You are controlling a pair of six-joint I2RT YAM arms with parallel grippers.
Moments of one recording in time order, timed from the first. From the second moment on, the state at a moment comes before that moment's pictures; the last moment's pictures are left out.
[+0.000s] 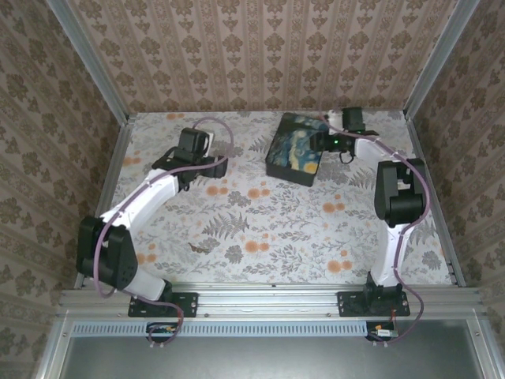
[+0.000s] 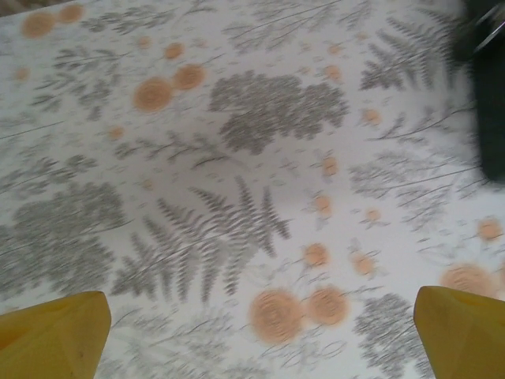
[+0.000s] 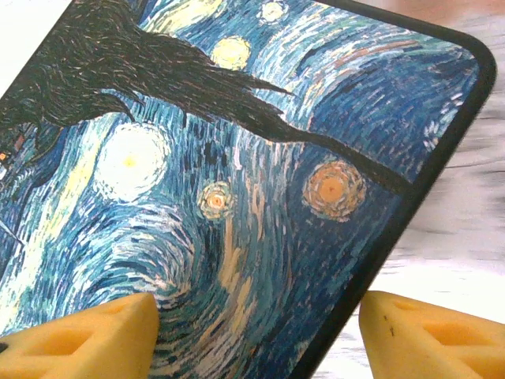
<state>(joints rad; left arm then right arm) -0.44 1.51 1.18 -0.46 -0.13 -0.09 0.05 2.05 1.51 -0.30 -0.35 0.00</state>
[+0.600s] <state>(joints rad) -0.50 1.95 1.46 -0.50 0.28 -0.30 0.09 1.82 1.26 -0.30 -0.39 0.38</state>
